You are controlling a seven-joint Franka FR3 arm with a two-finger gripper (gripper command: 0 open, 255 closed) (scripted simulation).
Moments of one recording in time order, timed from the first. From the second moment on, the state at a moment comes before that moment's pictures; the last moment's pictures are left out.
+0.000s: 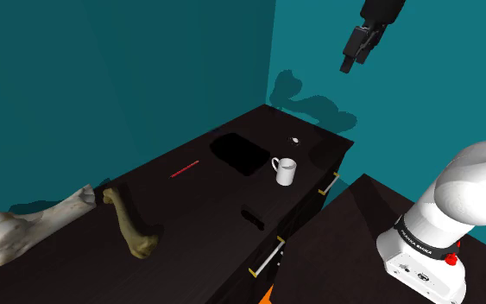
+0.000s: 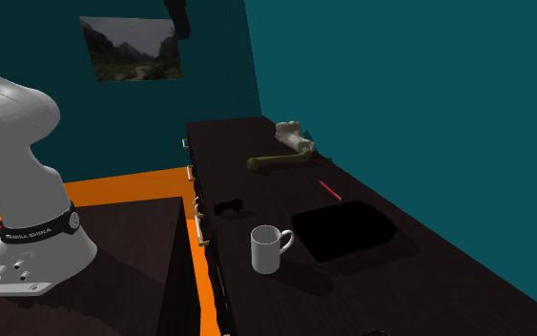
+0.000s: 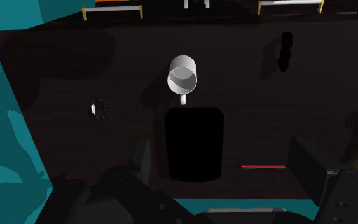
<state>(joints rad) -0.01 -0.79 0.03 -2.29 0.00 1.66 -0.10</state>
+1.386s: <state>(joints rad) 0.01 -0.42 0.01 -2.62 0.00 2.30 -0.19</state>
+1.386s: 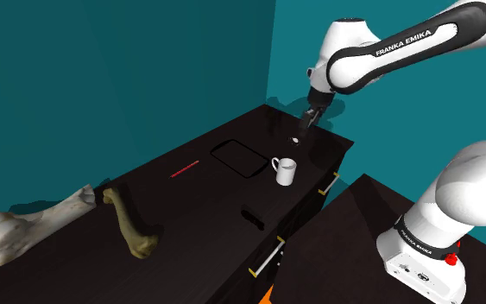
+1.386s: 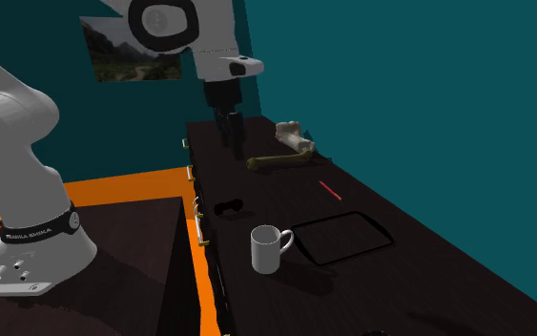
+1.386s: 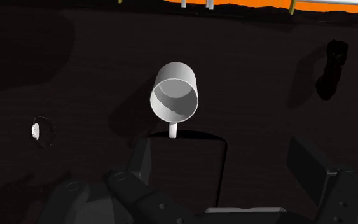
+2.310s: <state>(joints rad) 0.02 0.15 0.01 -2.55 0.01 2.75 -0.26</state>
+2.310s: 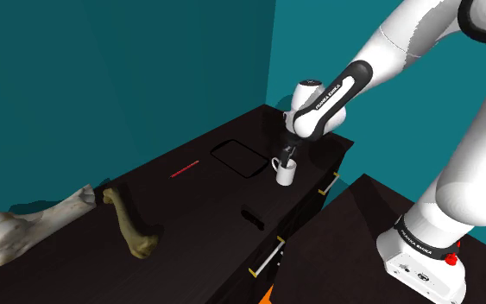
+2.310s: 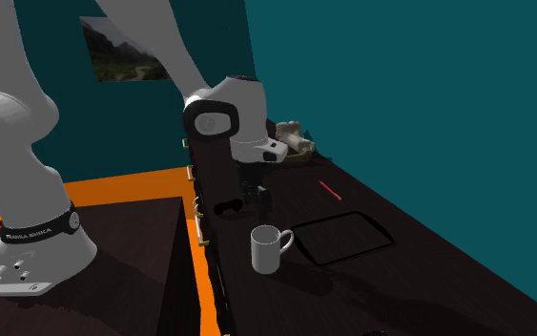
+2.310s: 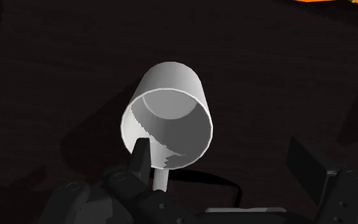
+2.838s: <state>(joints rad) 0.02 0.35 0.02 -2.48 0.01 2.87 -0.27</state>
